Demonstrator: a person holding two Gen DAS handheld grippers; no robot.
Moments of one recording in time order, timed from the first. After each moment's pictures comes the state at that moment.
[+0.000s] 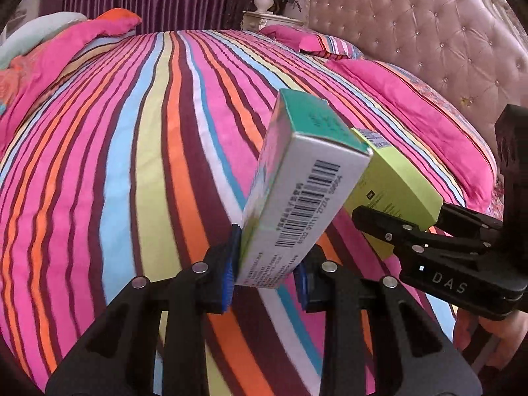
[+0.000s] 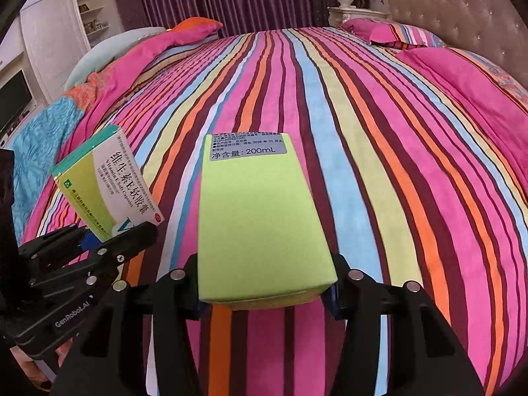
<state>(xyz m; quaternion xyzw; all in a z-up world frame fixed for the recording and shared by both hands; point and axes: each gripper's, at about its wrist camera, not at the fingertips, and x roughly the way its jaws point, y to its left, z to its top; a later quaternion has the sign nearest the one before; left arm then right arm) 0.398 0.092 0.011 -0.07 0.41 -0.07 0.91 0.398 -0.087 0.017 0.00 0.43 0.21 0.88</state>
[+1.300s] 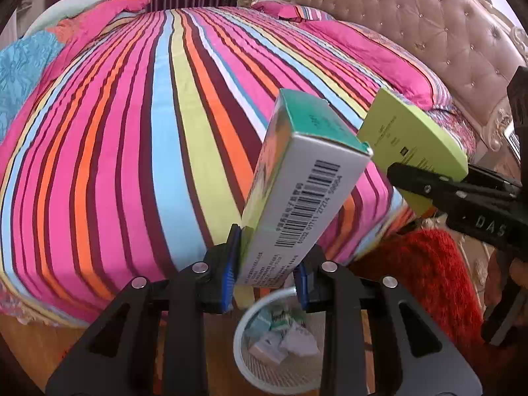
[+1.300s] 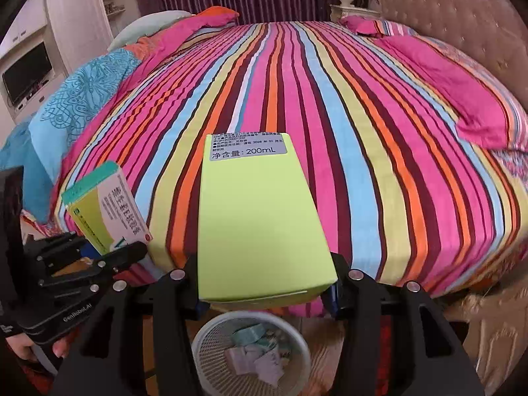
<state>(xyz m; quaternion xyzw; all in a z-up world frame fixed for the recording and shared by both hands) 0.090 0.042 0.005 -0.06 0.46 -0.07 0.89 0.141 -0.148 0.035 -0.03 0.44 0.21 0.87</state>
